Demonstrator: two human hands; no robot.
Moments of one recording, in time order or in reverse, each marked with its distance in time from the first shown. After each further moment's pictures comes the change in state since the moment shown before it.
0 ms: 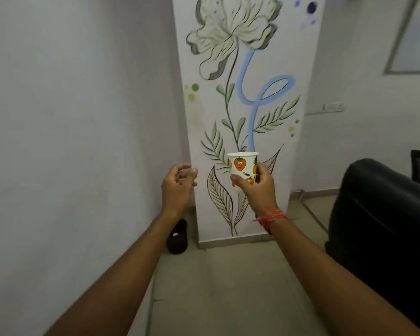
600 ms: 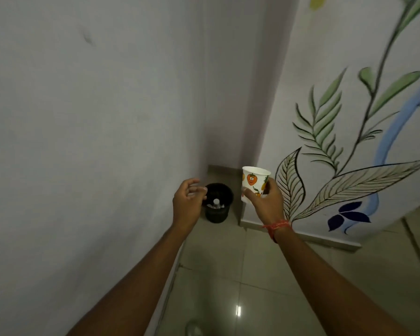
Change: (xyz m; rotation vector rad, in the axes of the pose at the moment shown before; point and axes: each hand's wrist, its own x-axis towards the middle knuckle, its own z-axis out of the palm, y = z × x) left_hand 0.269 -0.325 -0.070 0.103 0.272 -0.482; right_hand 0.272 0.321 0.274 -0.197 -0.315 0.373
